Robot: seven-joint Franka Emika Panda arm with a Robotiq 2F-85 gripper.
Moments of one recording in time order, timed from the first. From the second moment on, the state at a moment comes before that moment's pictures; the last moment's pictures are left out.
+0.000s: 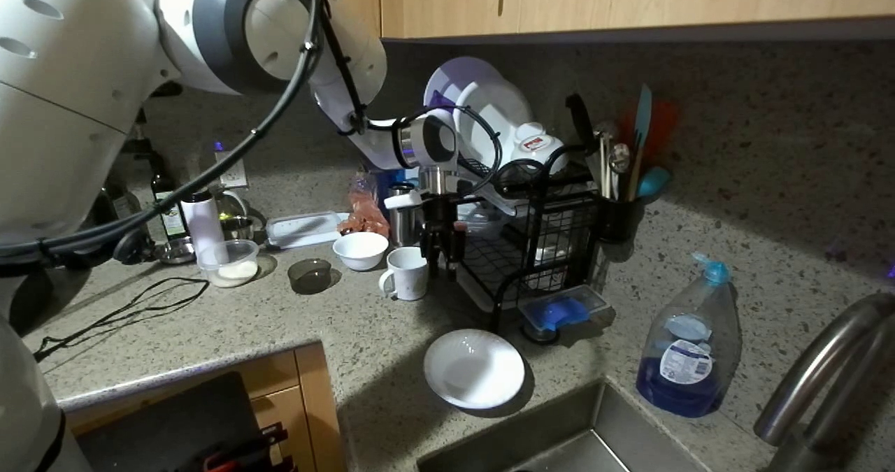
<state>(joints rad) 0.33 0.62 0.03 -1.59 -0.31 1.85 0.55</state>
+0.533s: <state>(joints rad) 0.26 0.43 0.10 -1.80 -0.14 2.01 0.30</state>
